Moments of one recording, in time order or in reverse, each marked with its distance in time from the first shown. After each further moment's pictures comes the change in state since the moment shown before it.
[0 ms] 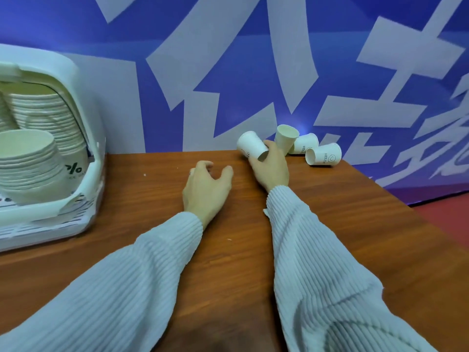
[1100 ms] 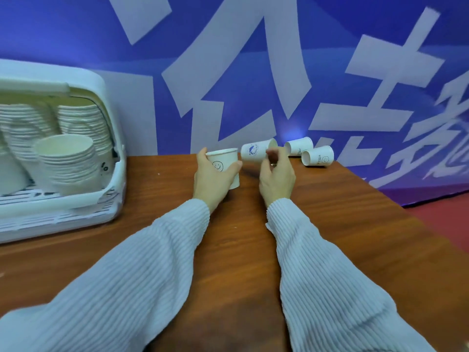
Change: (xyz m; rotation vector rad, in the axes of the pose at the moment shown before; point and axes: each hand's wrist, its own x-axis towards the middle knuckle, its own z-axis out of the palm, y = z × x) left_hand -0.010 0.019 -0.019 -0.260 -0.046 0.014; right_hand -0.074 -0.024 -0.028 0.222 0.318 -0.204
